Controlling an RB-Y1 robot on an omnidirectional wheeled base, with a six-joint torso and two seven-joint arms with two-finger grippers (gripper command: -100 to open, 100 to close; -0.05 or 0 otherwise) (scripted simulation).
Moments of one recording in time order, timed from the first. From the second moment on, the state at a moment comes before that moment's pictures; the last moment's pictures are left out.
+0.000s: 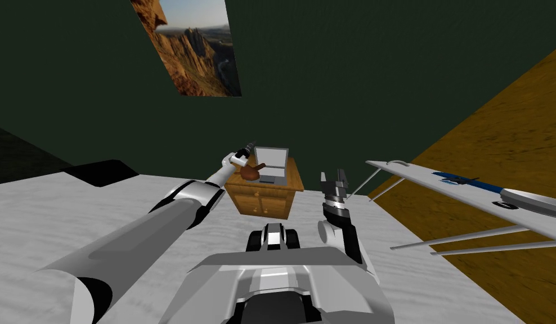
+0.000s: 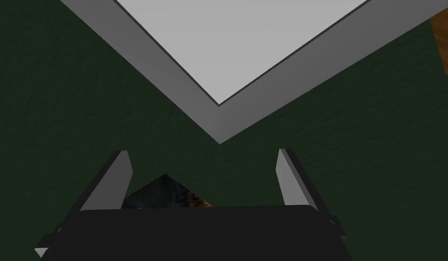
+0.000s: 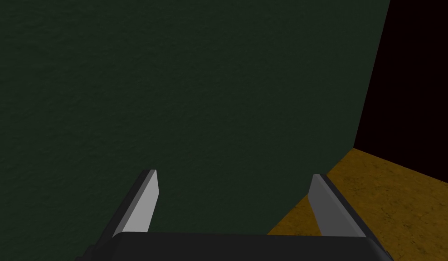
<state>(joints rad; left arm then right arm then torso) -1.03 0.50 -0.23 -0.80 0.10 0.05 -0.19 0.50 0.04 -0.04 -2.28 -0.04 -0.47 -0.17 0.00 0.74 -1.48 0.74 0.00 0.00</state>
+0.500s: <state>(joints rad) -1.09 0.47 -0.29 -0.77 0.17 0.15 -0.24 0.50 0.04 -0.04 -2.28 -0.04 -0.47 -0.17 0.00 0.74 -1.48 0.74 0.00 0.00</state>
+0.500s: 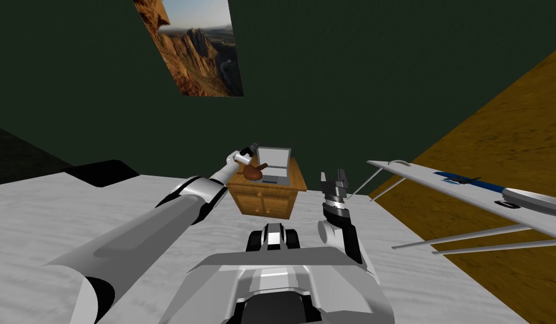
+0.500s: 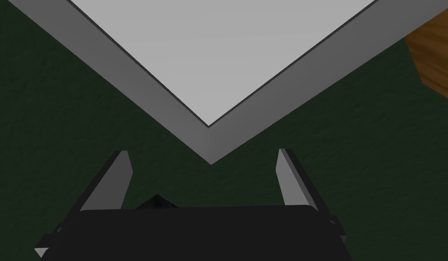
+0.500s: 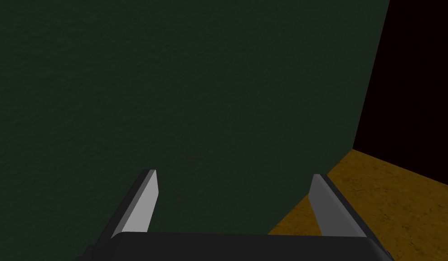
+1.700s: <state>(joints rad) -1.09 0.44 -0.28 -0.78 0.18 0.14 -0.28 0.50 0.04 -0.04 -2.28 -0.04 -0.47 -0.17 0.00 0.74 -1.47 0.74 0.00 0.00</state>
